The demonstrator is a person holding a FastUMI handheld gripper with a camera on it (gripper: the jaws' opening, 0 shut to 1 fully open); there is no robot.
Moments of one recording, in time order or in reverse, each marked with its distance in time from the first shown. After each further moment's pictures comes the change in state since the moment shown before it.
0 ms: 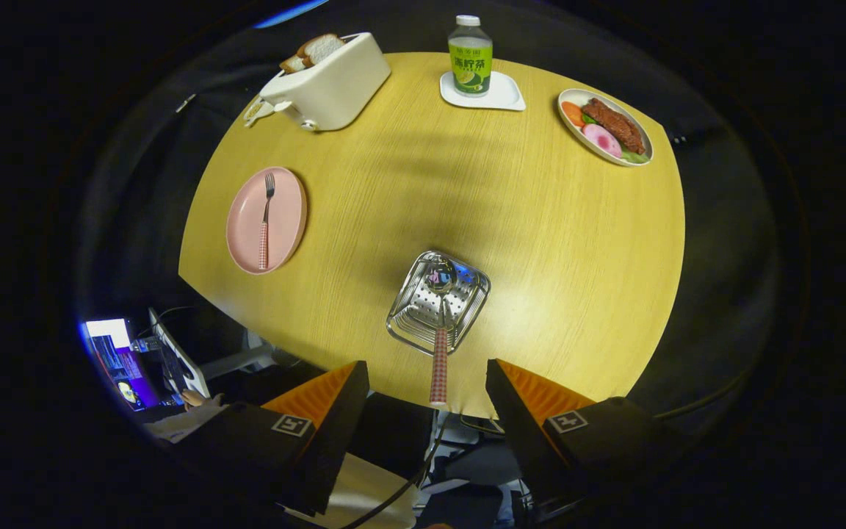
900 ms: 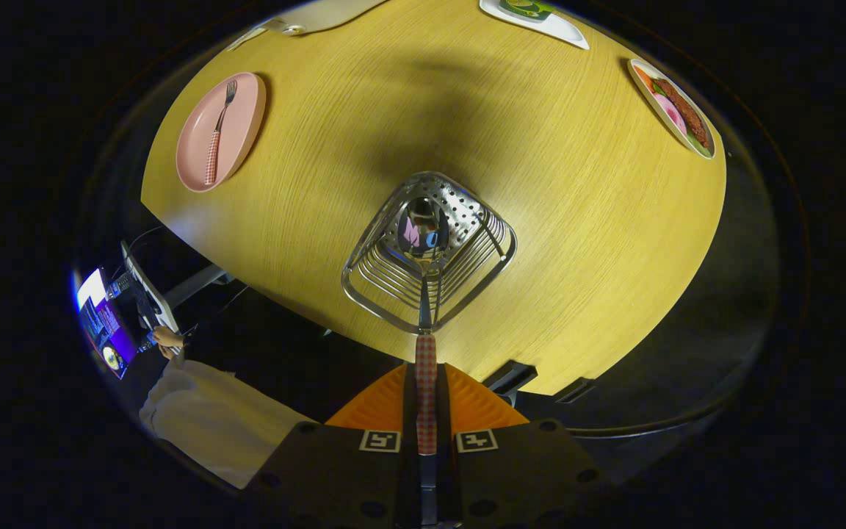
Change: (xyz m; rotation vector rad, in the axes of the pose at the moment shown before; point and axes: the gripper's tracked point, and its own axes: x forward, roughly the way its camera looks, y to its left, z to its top) arm 0.057 -0.026 -0.033 -0.169 0.511 -0.080
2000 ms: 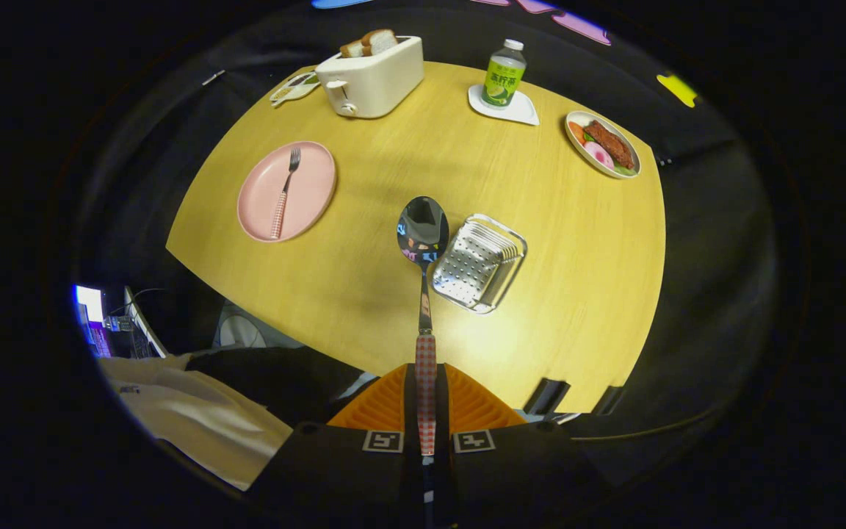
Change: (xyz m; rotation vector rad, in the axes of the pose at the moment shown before) arm -0.043 0.053 -0.052 0.094 -0.491 -0.076
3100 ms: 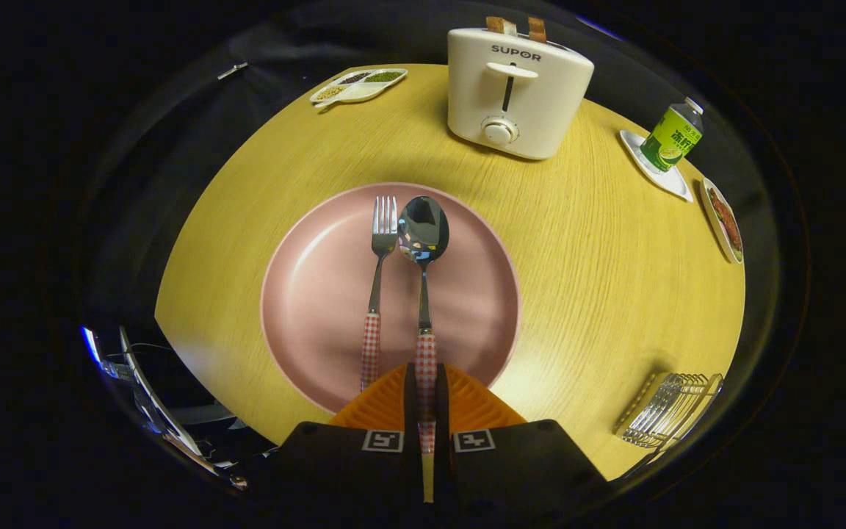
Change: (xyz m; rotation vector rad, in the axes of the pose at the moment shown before) arm 0.156 0.229 0.181 -0.002 -0.212 0.089
